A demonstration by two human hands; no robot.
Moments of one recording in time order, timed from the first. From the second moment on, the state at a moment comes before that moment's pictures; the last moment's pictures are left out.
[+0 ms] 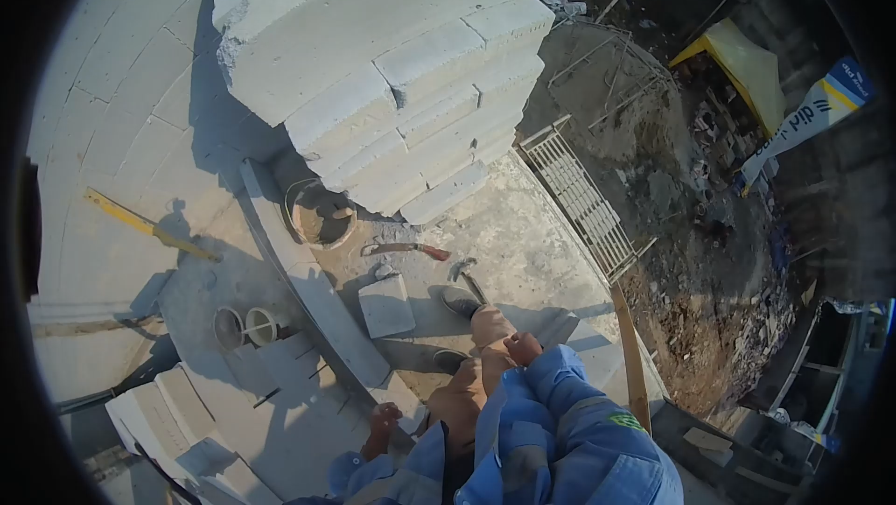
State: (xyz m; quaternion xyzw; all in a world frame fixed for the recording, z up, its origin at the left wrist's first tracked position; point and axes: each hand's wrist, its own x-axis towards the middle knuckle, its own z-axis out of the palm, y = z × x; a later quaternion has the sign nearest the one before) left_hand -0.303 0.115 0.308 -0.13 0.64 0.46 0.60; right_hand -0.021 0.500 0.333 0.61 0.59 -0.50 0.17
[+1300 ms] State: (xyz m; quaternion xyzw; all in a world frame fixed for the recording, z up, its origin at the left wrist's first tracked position) left_hand -0.088 0.264 0.320 -0.58 0.58 0.46 0.35; right_hand -0.367 0.762 0.116 0.18 0.96 -0.05 0.23
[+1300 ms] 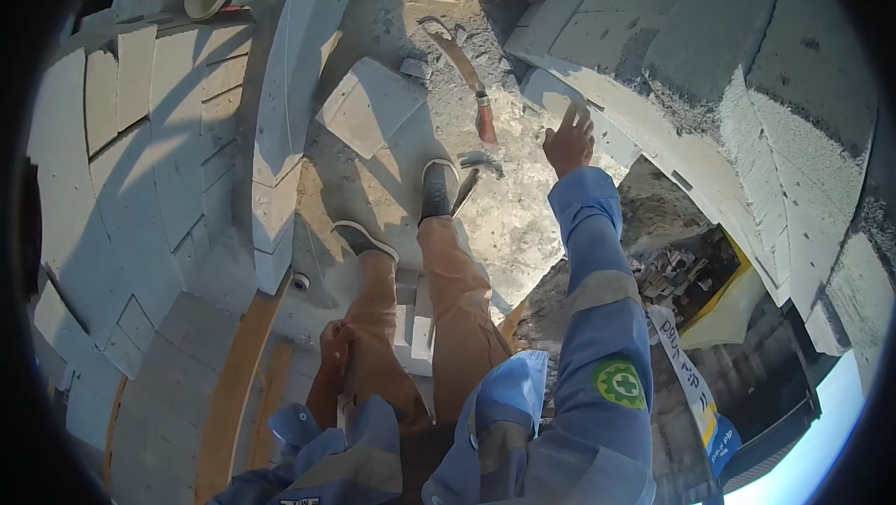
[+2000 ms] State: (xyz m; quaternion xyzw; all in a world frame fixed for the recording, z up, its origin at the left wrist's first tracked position) left_hand -0.077 0.255 0.286 -0.59 0.57 0.46 0.35; right_hand -0.354 0.785 0.076 0.70 0.40 -0.59 0.00
